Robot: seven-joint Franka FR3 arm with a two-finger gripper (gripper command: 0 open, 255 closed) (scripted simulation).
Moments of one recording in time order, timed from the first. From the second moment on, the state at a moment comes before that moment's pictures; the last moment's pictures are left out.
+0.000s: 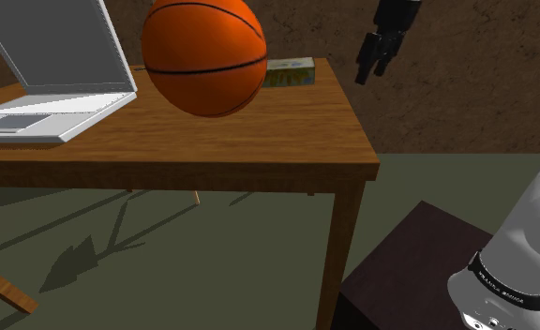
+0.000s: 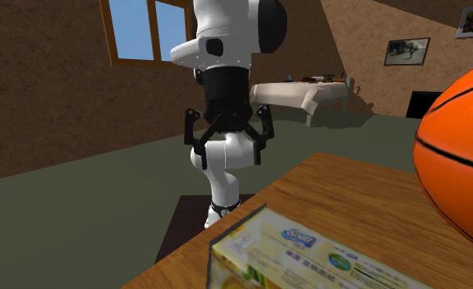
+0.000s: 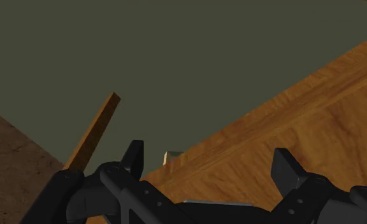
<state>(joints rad) 0.04 -0.65 -0.02 -2.23 0.04 1.79 -0.08</state>
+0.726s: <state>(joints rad) 0.12 -0.41 -0.05 -2.05 0.05 2.08 -0.32</state>
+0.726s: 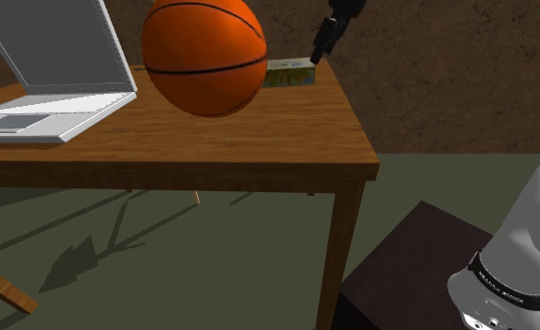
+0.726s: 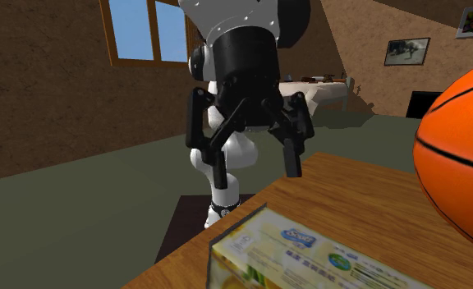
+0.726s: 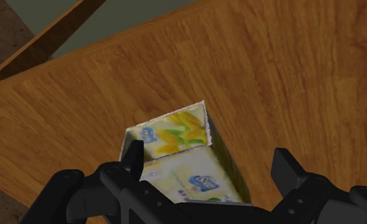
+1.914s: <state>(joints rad) 0.13 -0.41 -0.05 -2.14 0.06 2.18 -0.33</state>
